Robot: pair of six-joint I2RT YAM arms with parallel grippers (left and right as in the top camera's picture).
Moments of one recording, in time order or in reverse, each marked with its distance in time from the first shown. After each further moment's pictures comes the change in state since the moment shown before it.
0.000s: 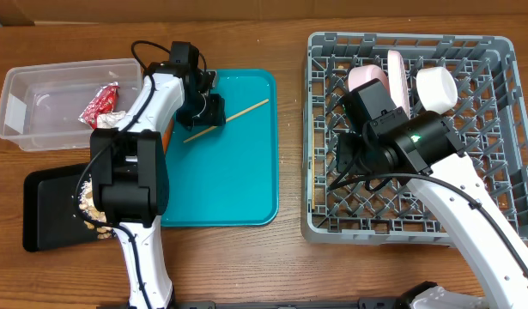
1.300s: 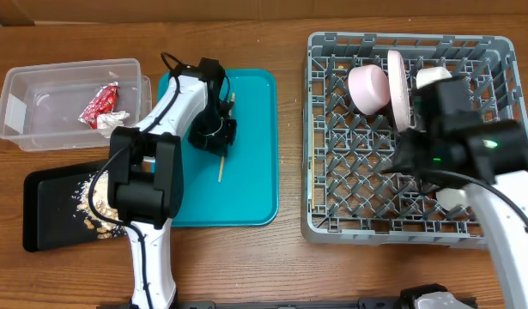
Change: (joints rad) left arm -0.109 0.009 0.014 -0.322 -0.045 -0.026; right arm -0.314 -0.127 0.000 -0.137 0.038 0.019
